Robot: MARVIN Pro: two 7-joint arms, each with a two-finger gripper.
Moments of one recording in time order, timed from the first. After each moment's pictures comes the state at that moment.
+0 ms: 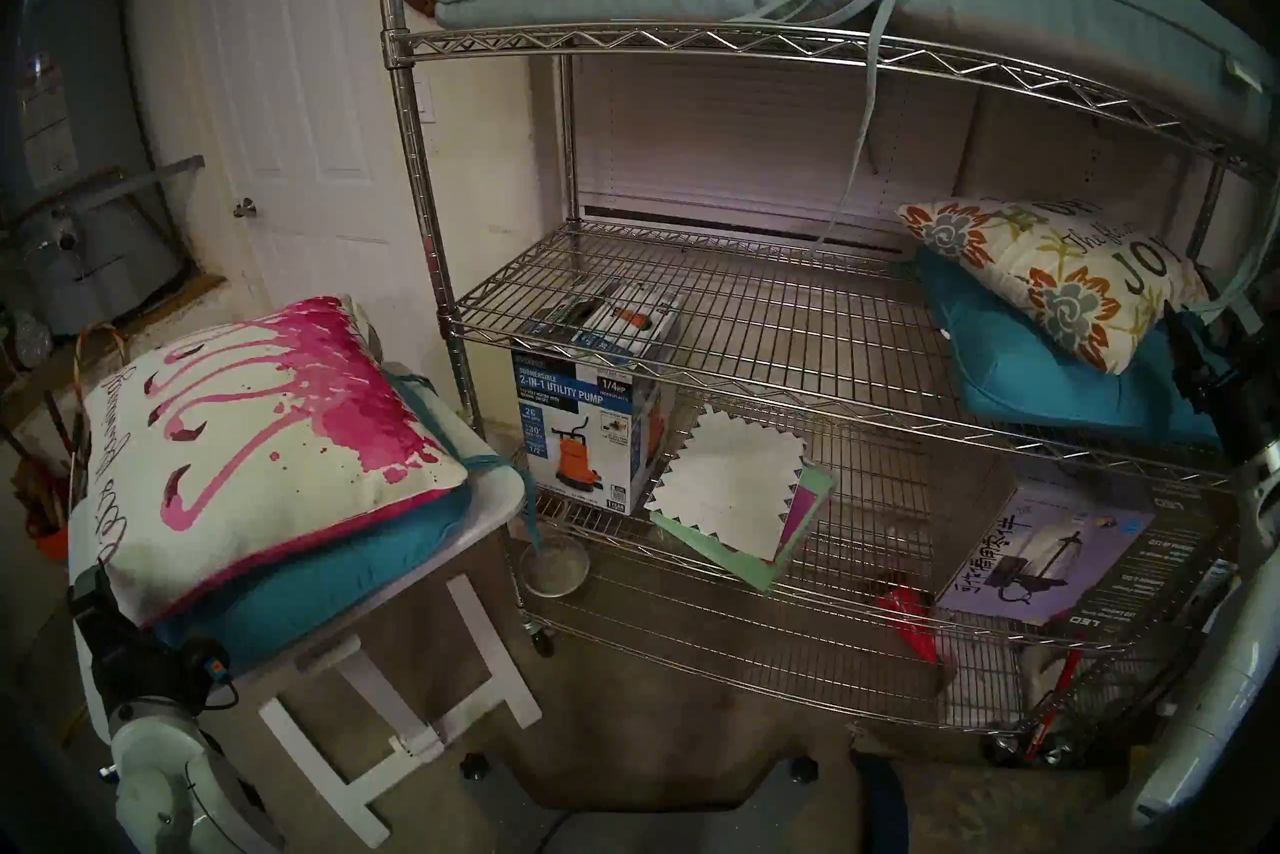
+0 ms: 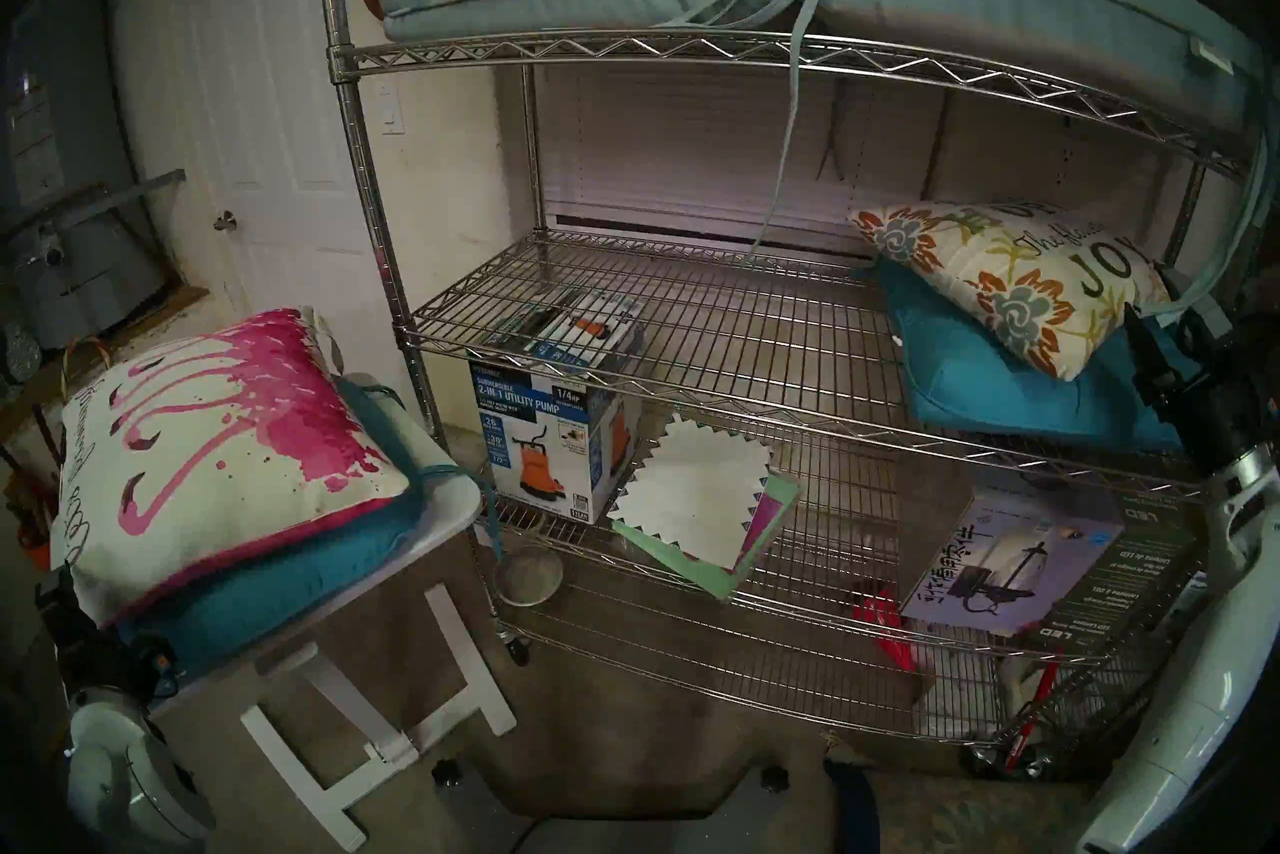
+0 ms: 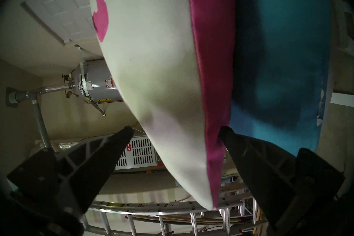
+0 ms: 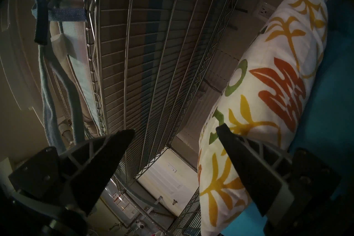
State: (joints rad) left arm 2.60 -1.50 -1.93 -2.42 1.19 0.73 -0.01; right arm -1.56 -1.21 2.56 -1.80 1.59 0.96 0.38
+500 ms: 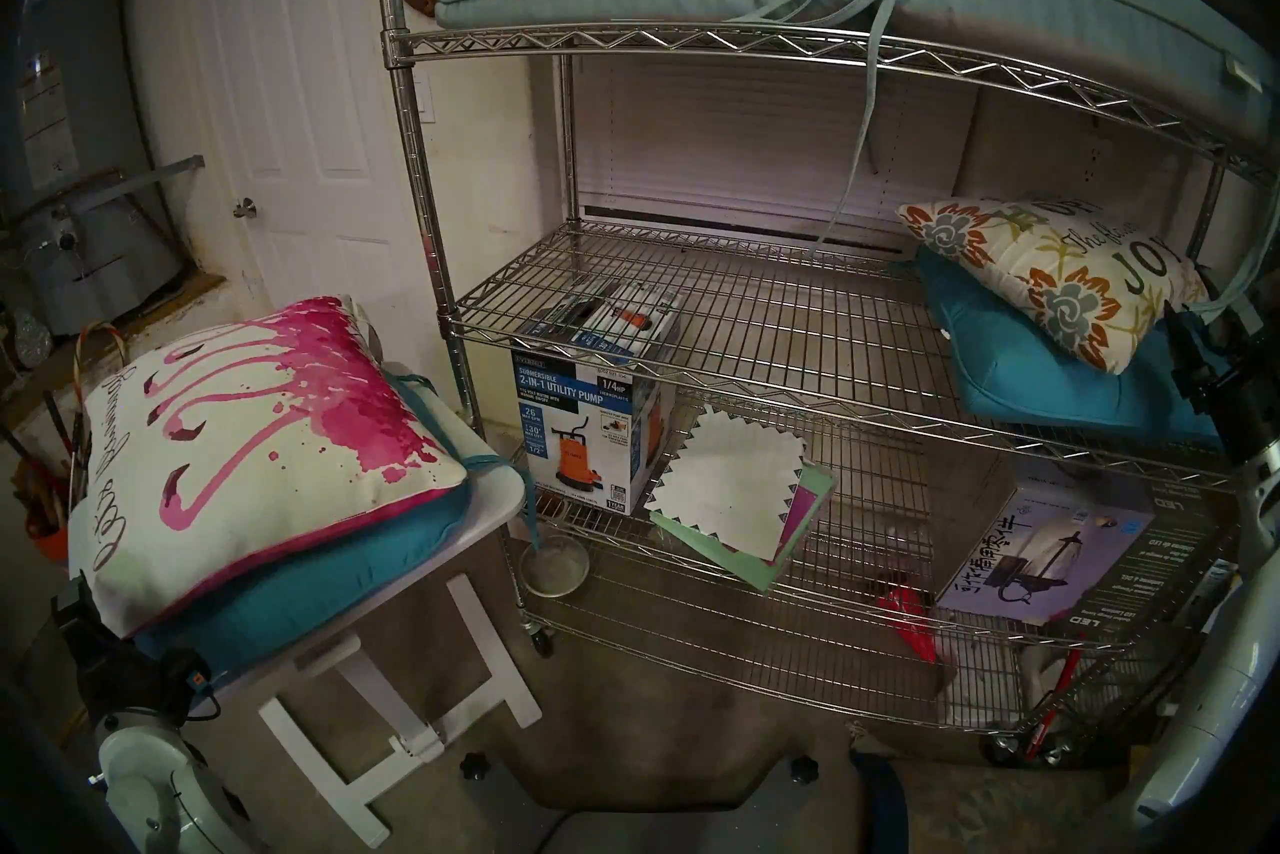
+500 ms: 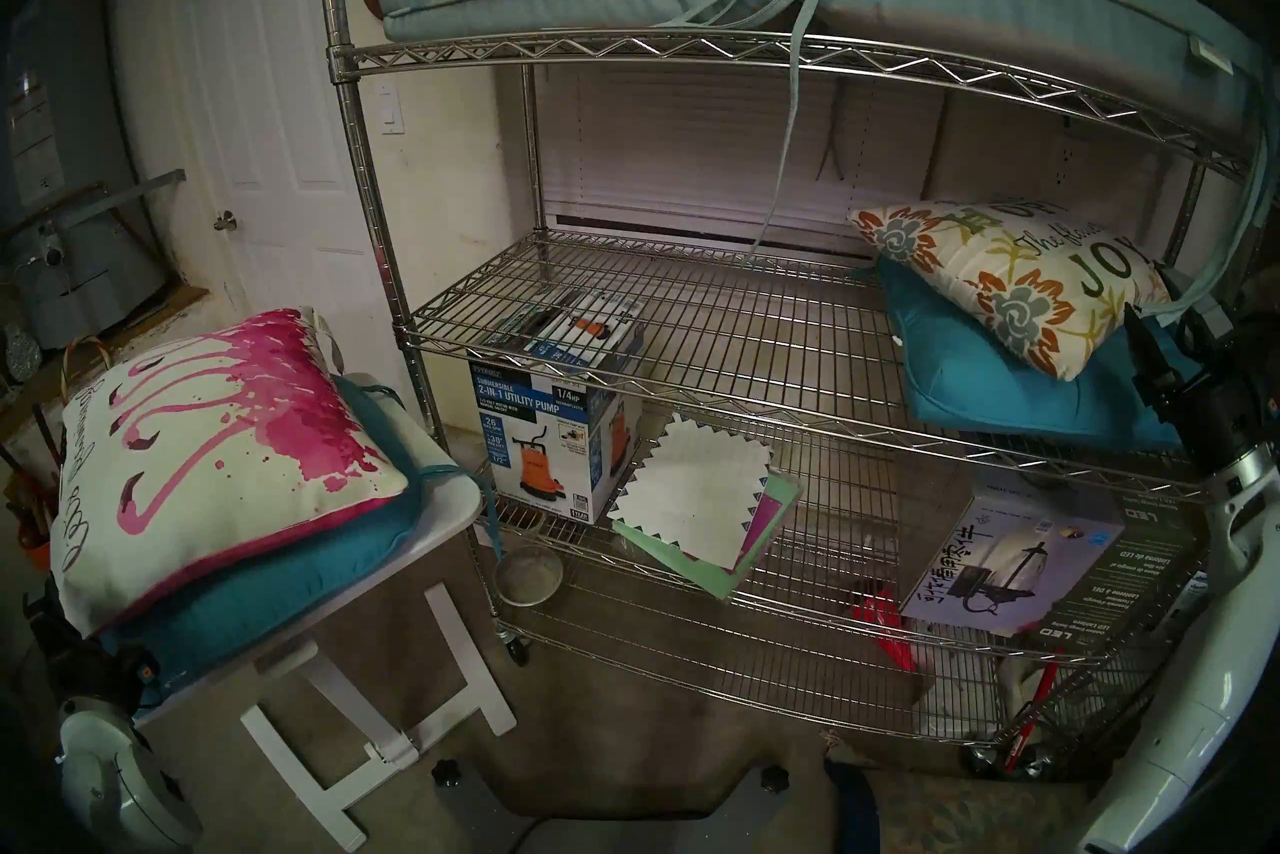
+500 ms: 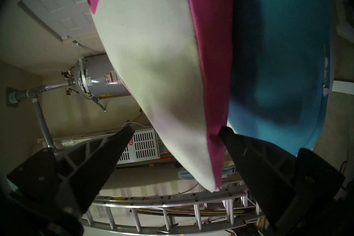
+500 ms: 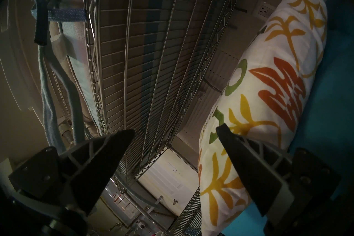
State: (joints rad) left arm 2.64 -1.53 -1.98 -2.42 1.16 0.70 0.01; right arm -1.57 -1.20 2.56 -1.80 1.60 0.96 0.37
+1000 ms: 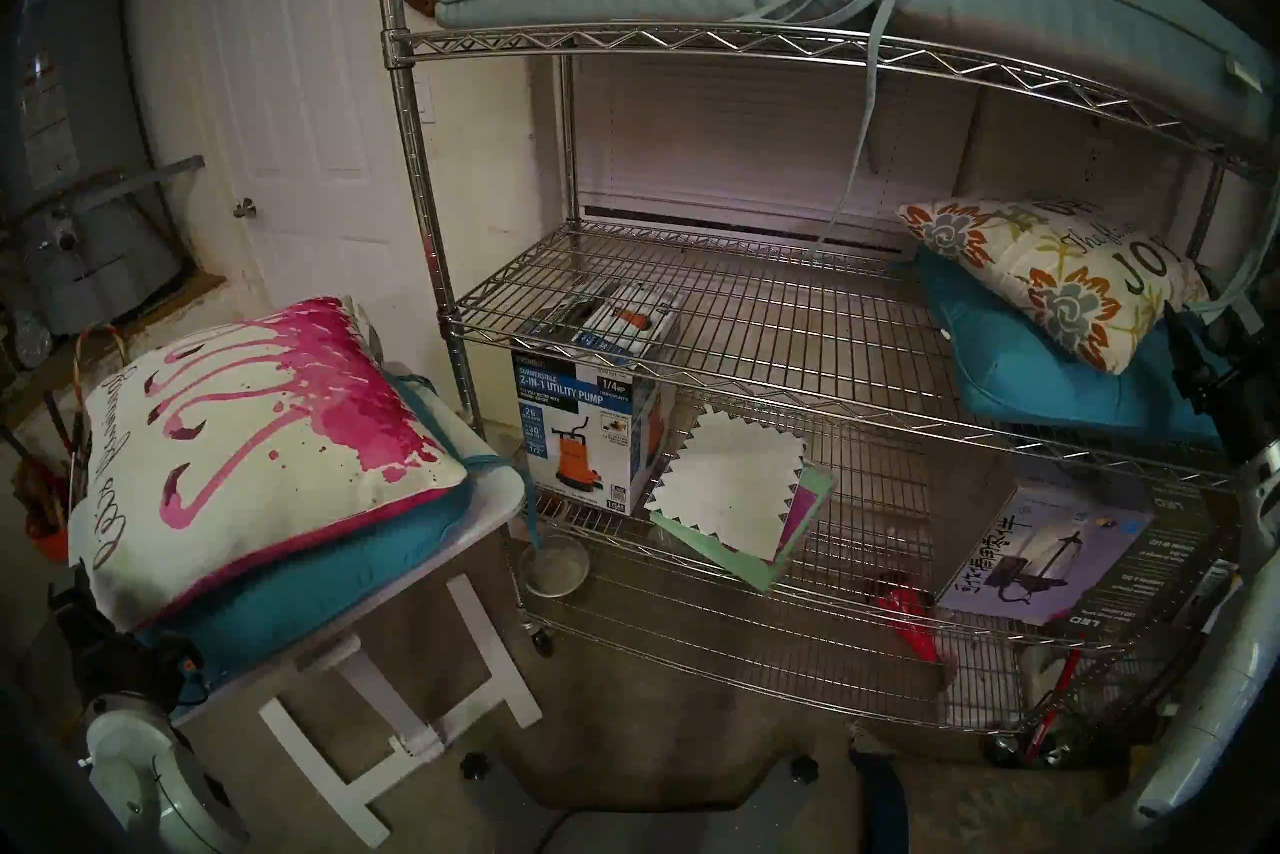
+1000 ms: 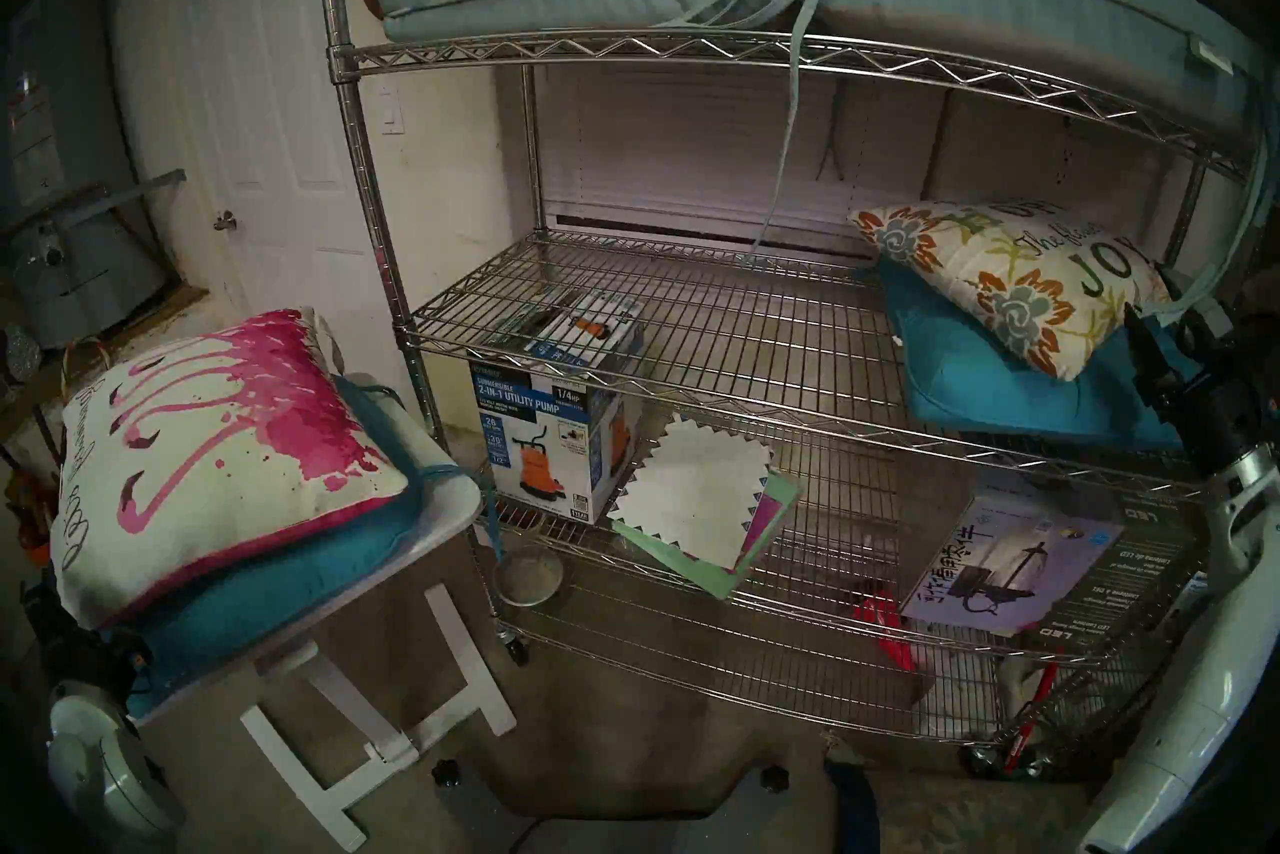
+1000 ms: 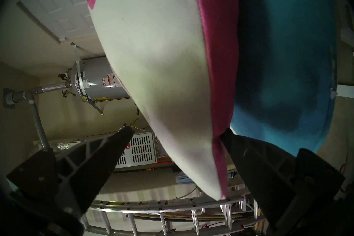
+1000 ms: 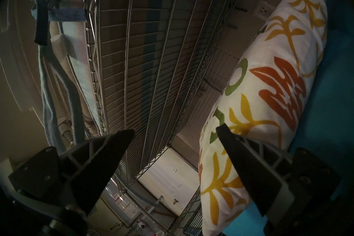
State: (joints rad) left arm 2.58 -1.48 -2.03 -2.41 1.14 0.67 -0.08; right arm -1.57 -1.20 2.56 -1.80 1.61 0.96 0.37
